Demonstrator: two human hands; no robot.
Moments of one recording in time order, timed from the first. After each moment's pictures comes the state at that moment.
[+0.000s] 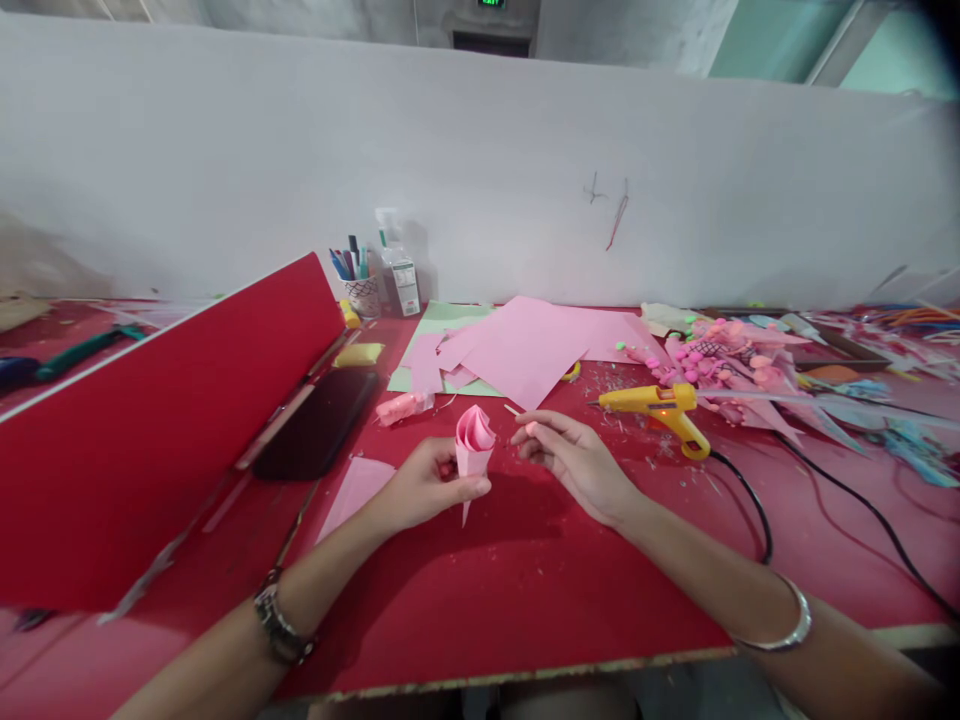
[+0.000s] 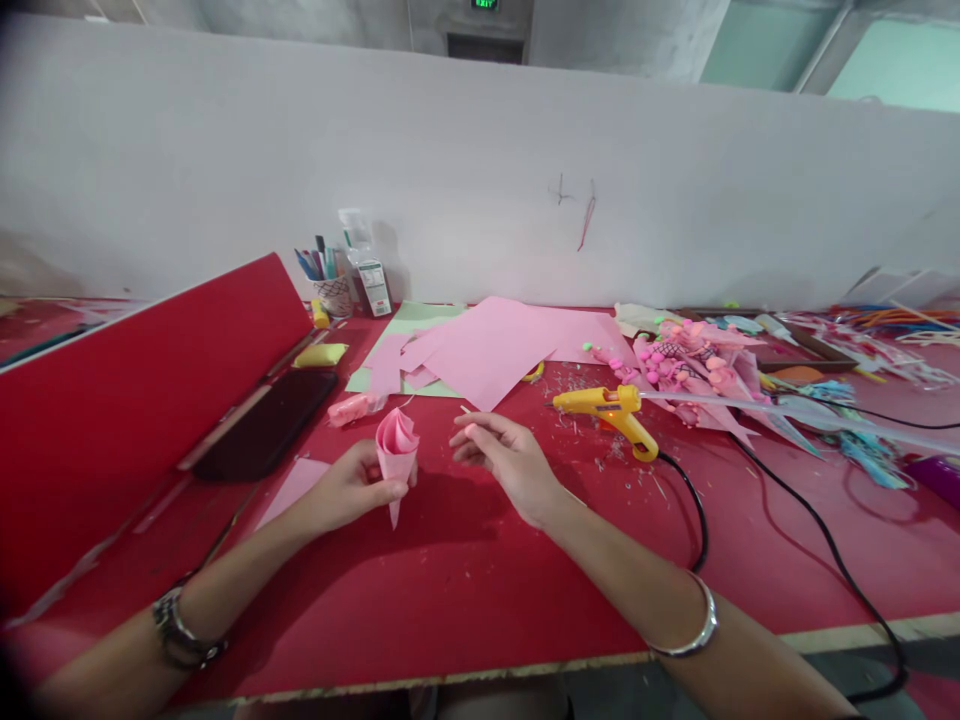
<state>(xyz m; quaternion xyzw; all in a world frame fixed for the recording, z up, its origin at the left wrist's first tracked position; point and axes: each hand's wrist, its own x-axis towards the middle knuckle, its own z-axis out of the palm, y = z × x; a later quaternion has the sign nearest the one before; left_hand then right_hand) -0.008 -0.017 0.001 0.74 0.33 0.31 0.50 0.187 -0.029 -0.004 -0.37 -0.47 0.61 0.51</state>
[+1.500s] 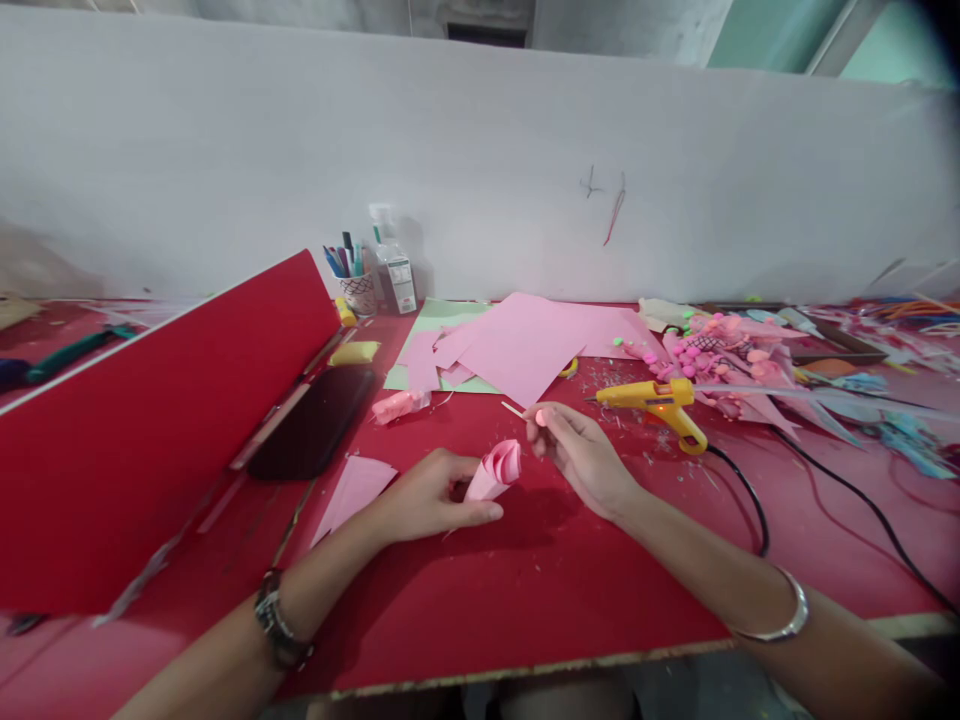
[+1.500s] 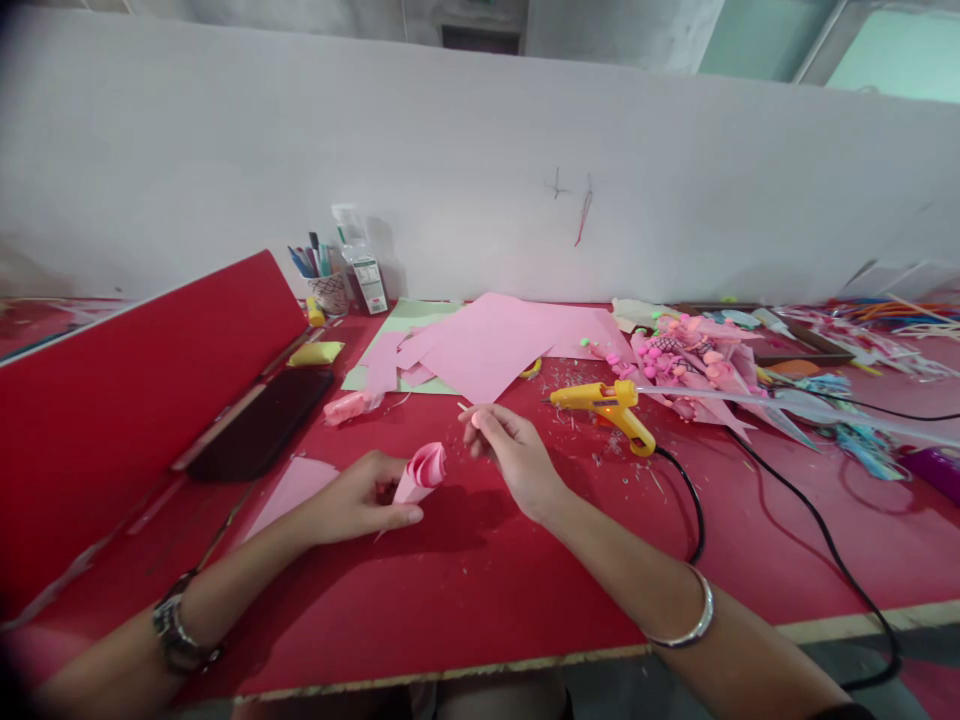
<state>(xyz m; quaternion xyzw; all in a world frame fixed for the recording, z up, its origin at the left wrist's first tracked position) -0.005 -0.020 0.003 0.84 0.29 0.17 0.42 0.190 -0.028 -0.005 -0.37 -0.49 0.57 0.55</state>
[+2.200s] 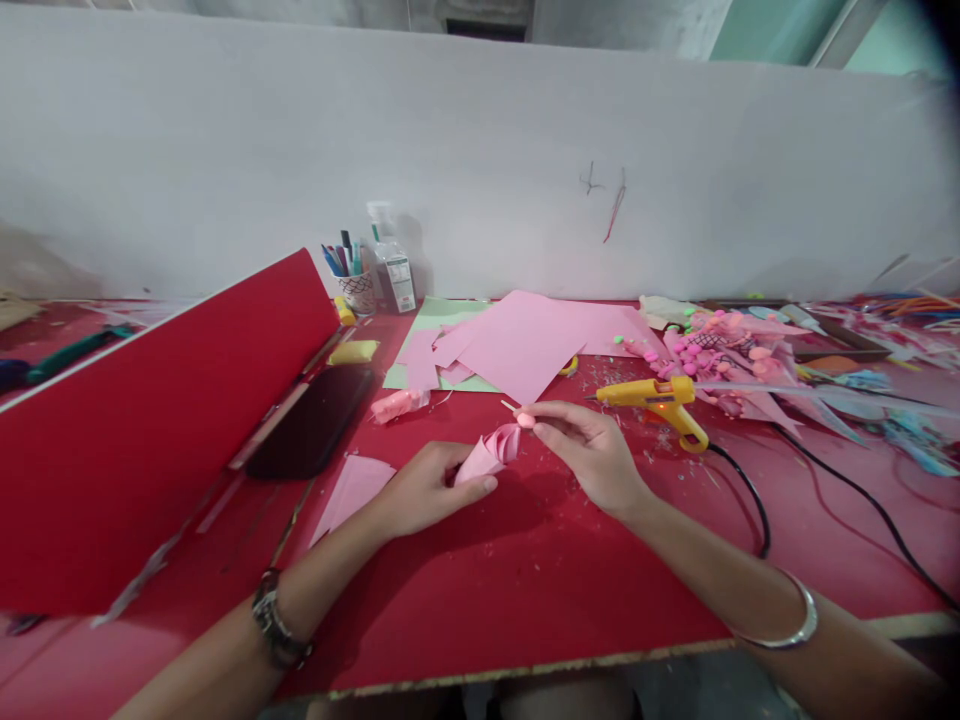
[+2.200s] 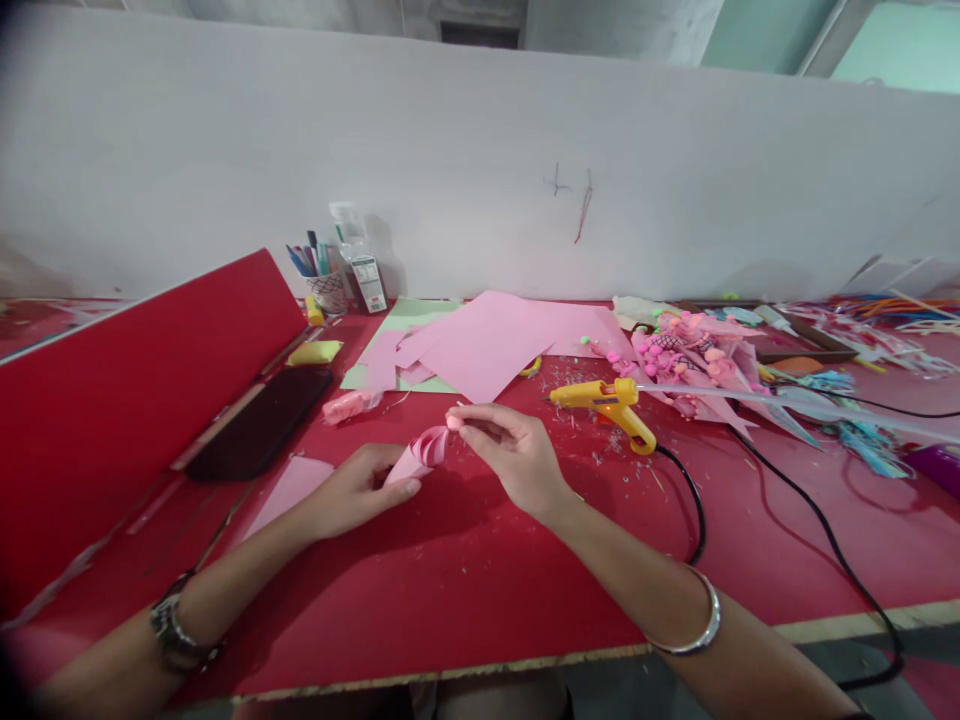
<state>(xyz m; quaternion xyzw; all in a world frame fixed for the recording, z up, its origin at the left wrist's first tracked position) -0.003 -0.019 0.004 0.83 0.35 0.21 0.38 0.193 -0.036 0.012 -0.39 -0.61 0.41 0.55</state>
